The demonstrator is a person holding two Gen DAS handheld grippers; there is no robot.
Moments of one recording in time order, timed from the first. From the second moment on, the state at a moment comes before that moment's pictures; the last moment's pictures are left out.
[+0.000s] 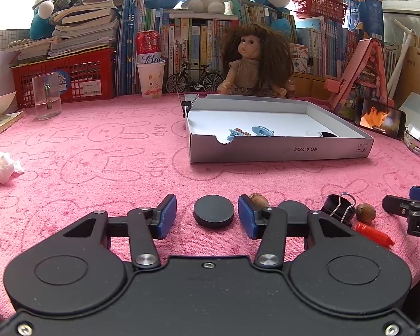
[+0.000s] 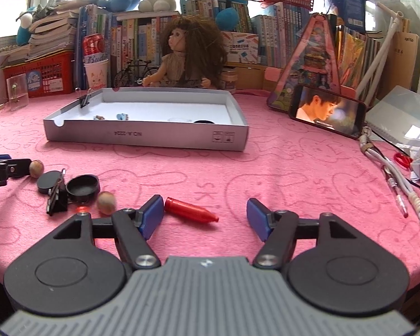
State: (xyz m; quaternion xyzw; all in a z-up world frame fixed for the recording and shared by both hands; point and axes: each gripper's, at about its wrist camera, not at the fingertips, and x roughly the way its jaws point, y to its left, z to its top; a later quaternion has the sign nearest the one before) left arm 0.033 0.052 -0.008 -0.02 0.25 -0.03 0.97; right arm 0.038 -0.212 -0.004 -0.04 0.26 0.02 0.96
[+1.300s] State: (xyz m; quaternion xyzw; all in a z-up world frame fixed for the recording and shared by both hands) left arm 0.036 0.051 -0.011 -0.02 0.25 -0.03 0.97; right arm 0.018 -0.263 -0.001 -0.04 0.25 -0.04 0.97
